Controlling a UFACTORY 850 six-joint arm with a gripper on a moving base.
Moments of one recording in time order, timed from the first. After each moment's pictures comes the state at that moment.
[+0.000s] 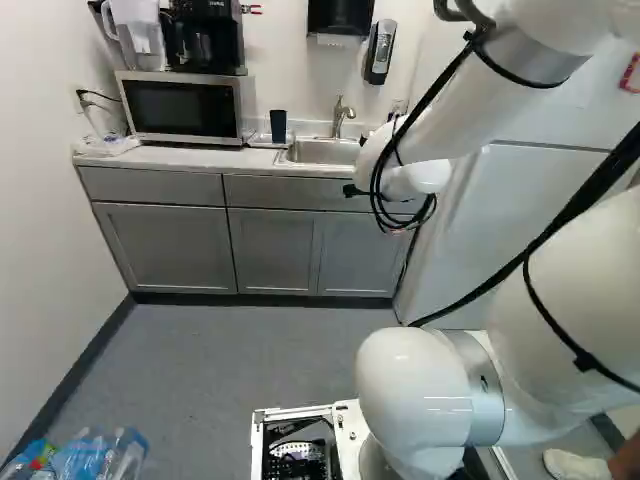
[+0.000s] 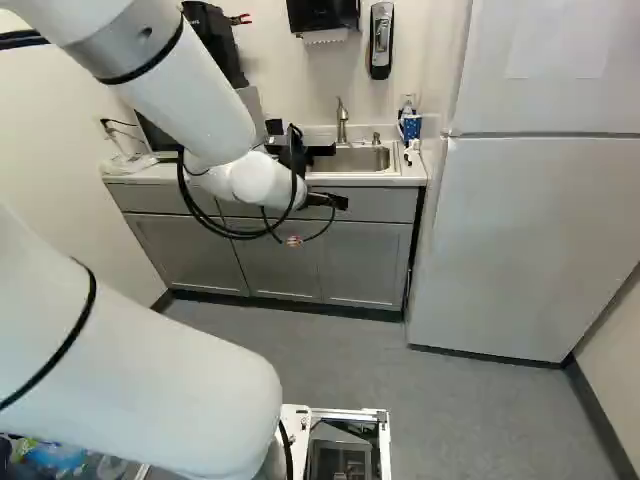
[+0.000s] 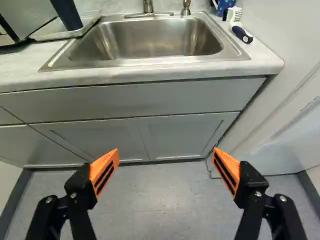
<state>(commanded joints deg) -7.5 14.2 -24.2 1.3 19.4 -0.5</state>
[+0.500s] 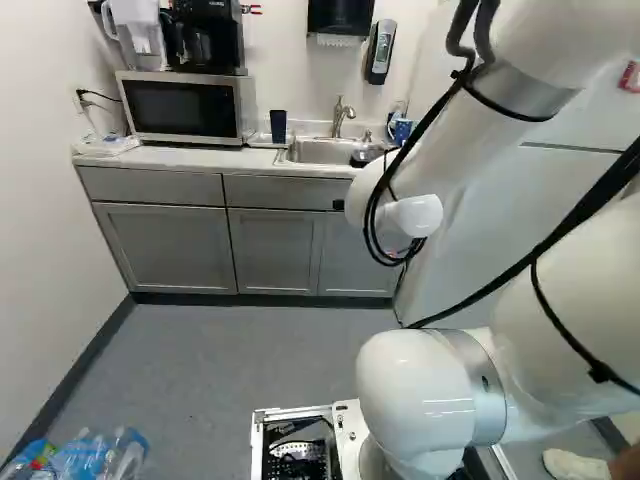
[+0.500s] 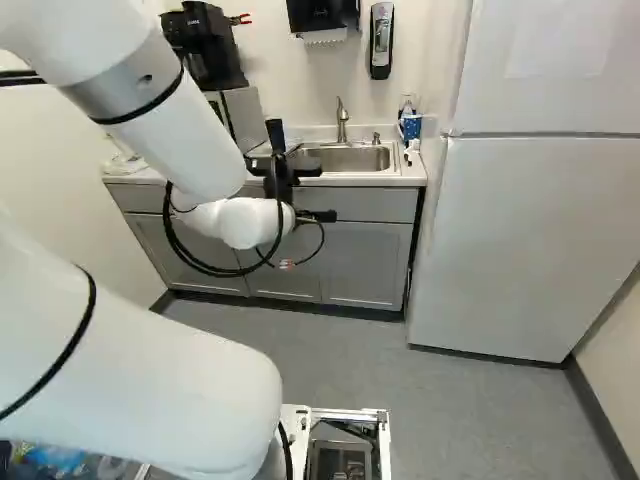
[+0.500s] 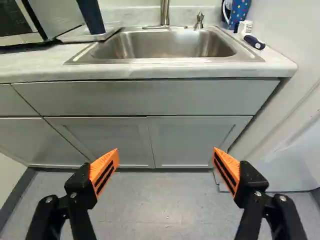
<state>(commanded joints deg) -4.1 15.0 -15.6 0.7 33.0 -0.3</state>
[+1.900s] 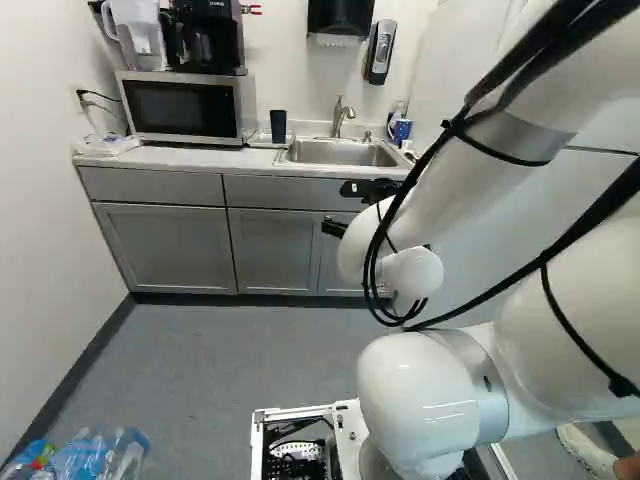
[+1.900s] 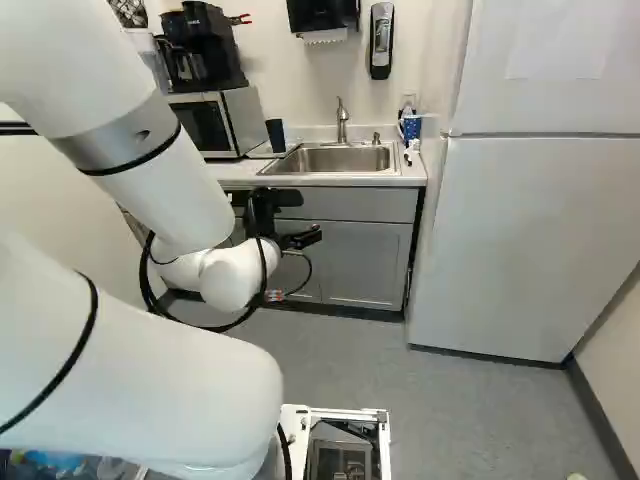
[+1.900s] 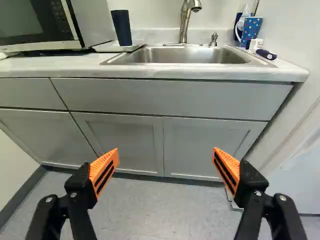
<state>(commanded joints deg) 0.0 16.0 -5.0 0.0 50.0 0.0</state>
